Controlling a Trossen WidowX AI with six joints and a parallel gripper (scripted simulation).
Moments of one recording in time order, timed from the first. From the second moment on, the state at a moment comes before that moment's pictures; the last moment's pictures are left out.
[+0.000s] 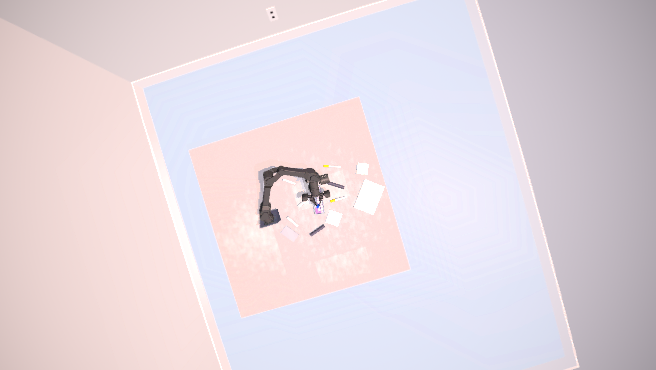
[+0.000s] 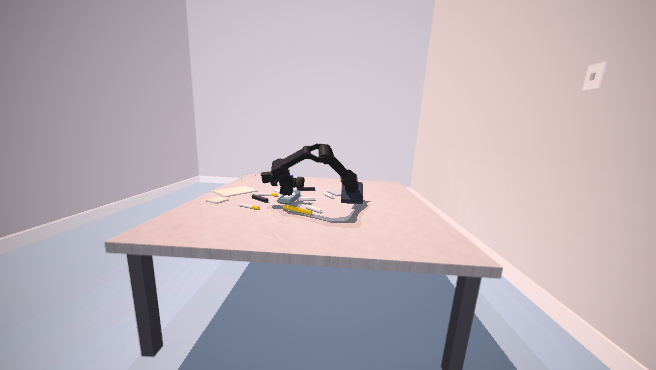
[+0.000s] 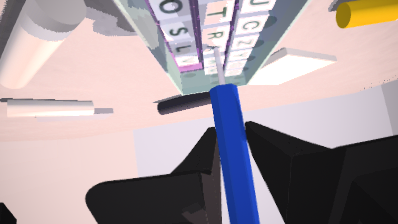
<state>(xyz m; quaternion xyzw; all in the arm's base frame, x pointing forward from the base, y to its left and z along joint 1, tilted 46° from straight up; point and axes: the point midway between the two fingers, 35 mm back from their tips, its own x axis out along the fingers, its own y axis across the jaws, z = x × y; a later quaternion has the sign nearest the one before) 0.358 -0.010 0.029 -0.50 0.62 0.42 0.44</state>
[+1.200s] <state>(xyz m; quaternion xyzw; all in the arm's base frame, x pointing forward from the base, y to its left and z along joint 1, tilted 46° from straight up) 0.363 -0.013 0.083 -0.50 0.62 0.42 0.44</state>
